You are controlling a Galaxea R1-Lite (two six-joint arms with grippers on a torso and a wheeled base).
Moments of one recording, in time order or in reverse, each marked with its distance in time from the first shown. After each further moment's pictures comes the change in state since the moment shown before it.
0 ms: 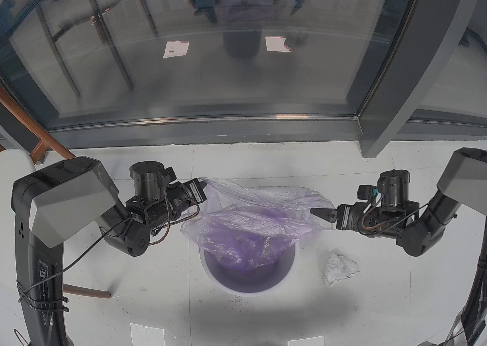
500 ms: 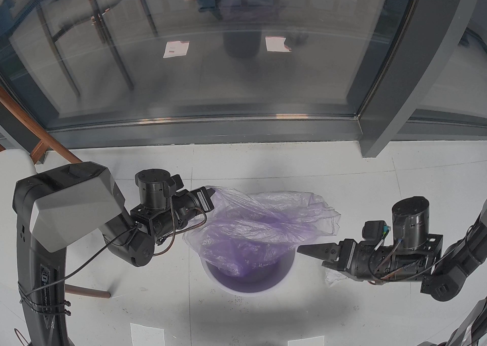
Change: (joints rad) left arm -0.053 -0.007 0.067 -0.069 0.002 0.000; right arm 0.319 -0.280 0.278 0.004 -0.093 0.539
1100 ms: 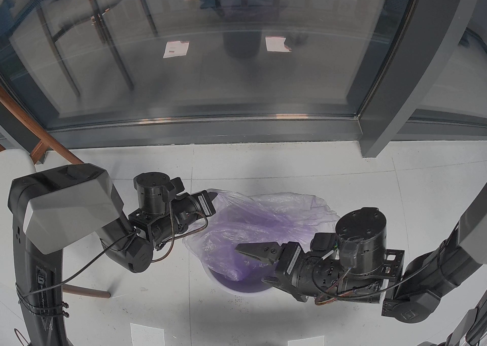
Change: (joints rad) left arm -0.021 -0.031 0.065 -0.043 -0.002 -0.001; right arm 0.275 0.109 -0.214 -0.006 -0.157 0.407
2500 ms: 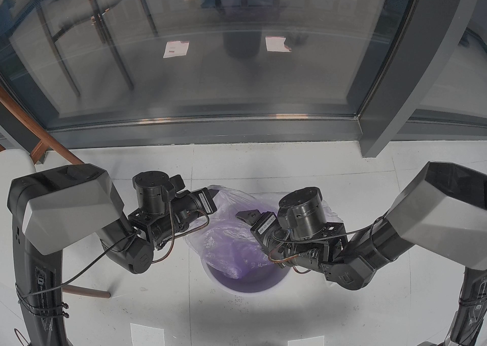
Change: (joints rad) left arm -0.003 -0.004 0.002 -0.041 0.000 -0.005; right arm -0.118 0.297 -0.425 0.276 -0.190 0.012
